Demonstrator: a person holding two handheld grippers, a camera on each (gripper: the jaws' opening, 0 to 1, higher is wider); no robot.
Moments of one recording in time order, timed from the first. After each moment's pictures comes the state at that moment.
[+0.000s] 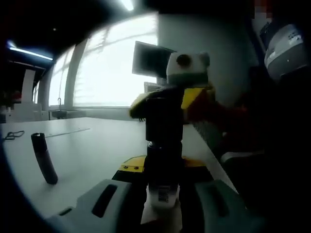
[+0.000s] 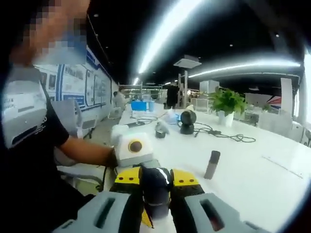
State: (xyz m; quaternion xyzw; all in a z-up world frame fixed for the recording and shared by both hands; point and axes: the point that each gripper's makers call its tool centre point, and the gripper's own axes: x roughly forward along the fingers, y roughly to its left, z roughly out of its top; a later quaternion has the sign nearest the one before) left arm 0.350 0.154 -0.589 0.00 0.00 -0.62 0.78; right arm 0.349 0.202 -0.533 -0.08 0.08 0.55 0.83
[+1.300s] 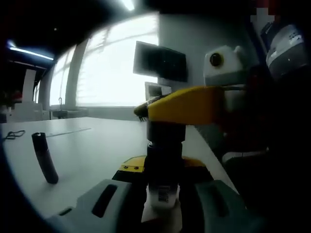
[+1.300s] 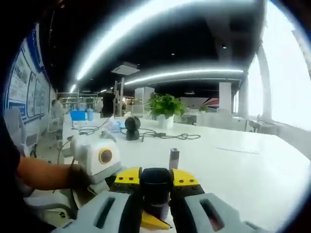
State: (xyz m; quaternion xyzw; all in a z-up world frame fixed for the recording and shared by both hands) left arm 0.352 0.155 -0.589 0.00 0.00 -0.62 0.79; right arm 0.357 0.186 -0.532 -0.03 0.06 0.27 0.96
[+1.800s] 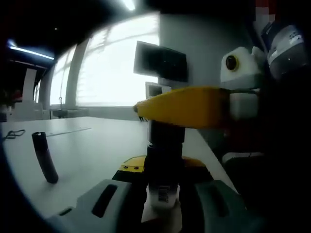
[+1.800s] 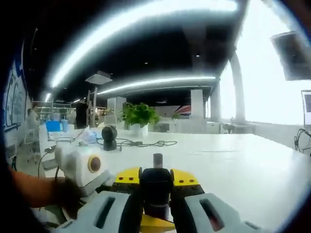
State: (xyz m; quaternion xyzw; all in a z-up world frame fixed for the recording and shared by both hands) left arm 0.353 0.155 -0.589 -0.01 0.00 -0.62 0.79; right arm 0.355 0.178 -0.530 -0.02 0.01 0.14 0.99
